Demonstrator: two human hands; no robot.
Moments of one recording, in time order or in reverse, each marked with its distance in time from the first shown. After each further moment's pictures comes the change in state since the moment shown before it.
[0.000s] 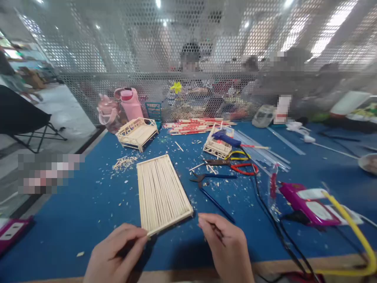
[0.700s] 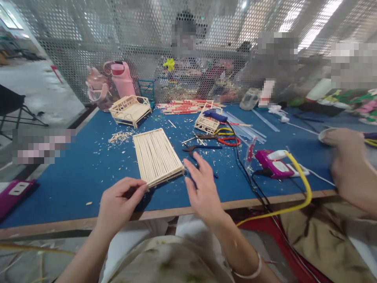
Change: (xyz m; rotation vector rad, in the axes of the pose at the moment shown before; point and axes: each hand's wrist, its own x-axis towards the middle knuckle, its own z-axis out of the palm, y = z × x) left_hand 0.001 0.004 0.006 -0.003 0.015 -0.001; right_hand -0.007 0.017 0.000 -0.345 0.022 -0.476
